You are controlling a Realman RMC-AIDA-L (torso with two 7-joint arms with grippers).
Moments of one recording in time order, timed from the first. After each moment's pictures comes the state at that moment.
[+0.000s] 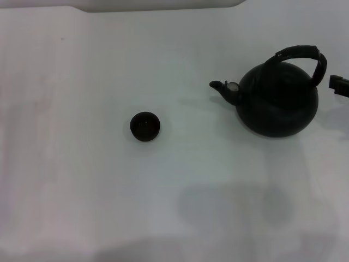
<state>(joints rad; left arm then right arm) -0.29 -2.07 -0.75 -0.08 -1.21 -1.35 2.49 -0.25 2.02 -1.52 -1.81 0.90 0.88 -0.52</state>
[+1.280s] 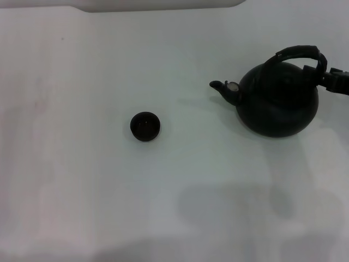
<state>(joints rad) -0.28 -2.07 -0.74 -0.07 -1.20 -1.34 2.49 -0.15 2.02 -1.60 -1.56 1.07 0.67 -0.47</state>
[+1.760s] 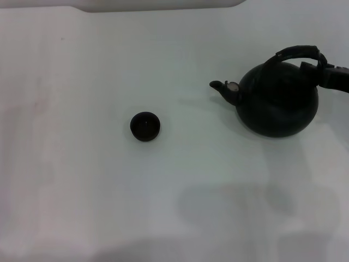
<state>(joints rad) -0.28 -2.07 -0.75 -0.07 -1.20 -1.35 2.49 -0.10 2.02 -1.62 -1.51 1.05 0.61 -0.47</state>
